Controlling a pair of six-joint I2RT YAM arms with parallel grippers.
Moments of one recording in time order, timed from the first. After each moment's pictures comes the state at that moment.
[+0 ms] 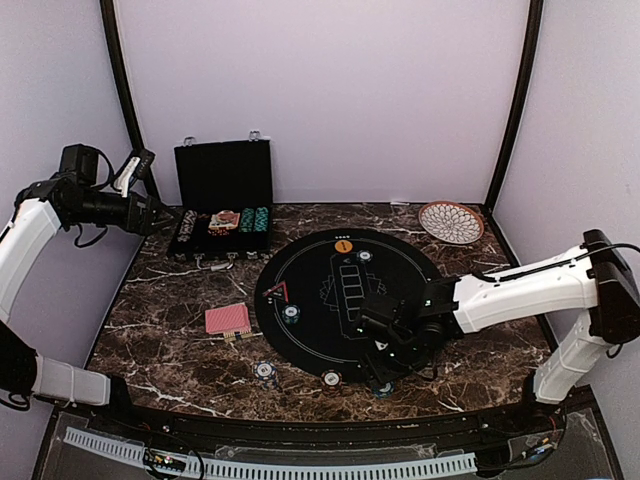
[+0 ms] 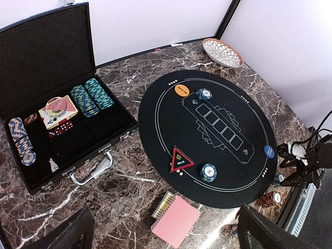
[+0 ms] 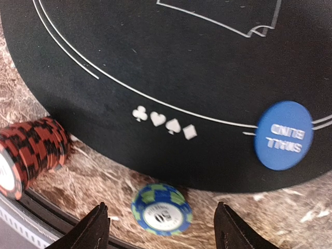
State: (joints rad) left arm 0.07 1.20 1.28 -0.86 0.74 0.28; right arm 1.21 1.59 0.99 -0.75 0.07 0.75
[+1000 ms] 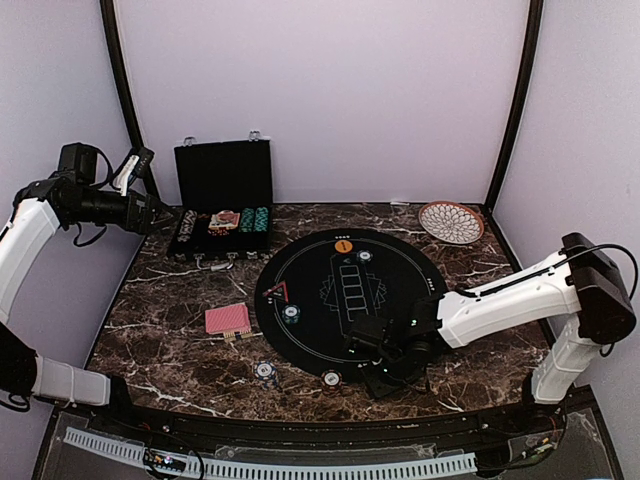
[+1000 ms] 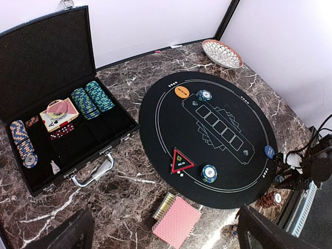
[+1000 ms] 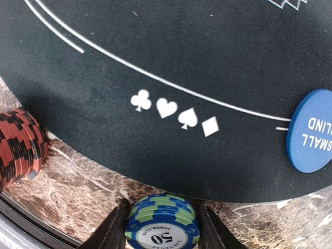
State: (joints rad) left arm 0.07 1.19 1.29 -0.86 0.74 0.29; right arm 1.26 1.68 0.96 -0.70 0.09 0.79
